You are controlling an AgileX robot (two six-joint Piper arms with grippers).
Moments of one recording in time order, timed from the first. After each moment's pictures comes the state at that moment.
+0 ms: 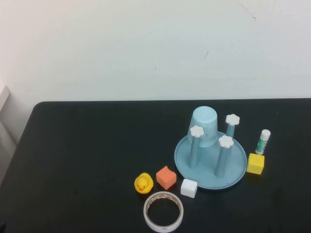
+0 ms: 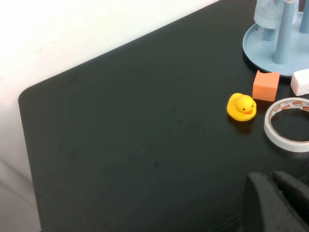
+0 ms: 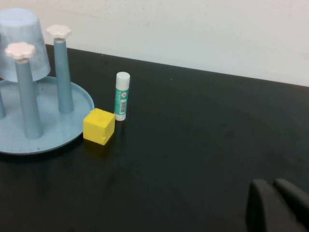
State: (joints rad) right arm 0.00 -0.01 0.02 -0.06 0.38 -0.09; left arm -0.78 0.26 -0.43 0.44 0.80 -0.34
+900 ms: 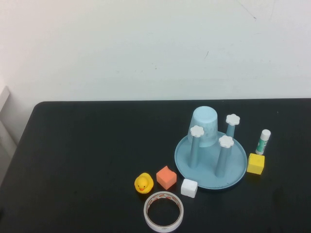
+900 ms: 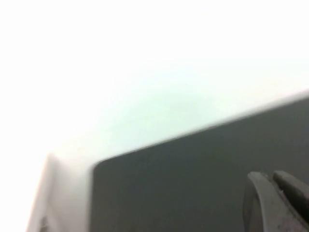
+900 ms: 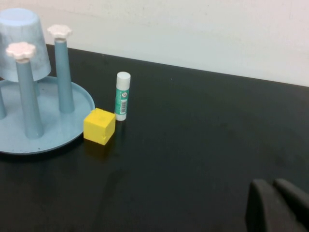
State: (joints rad) right arm 0.00 -0.01 0.02 -0.06 0.38 -0.09; left arm -0.29 0.15 -0.07 0.13 0.09 0.02
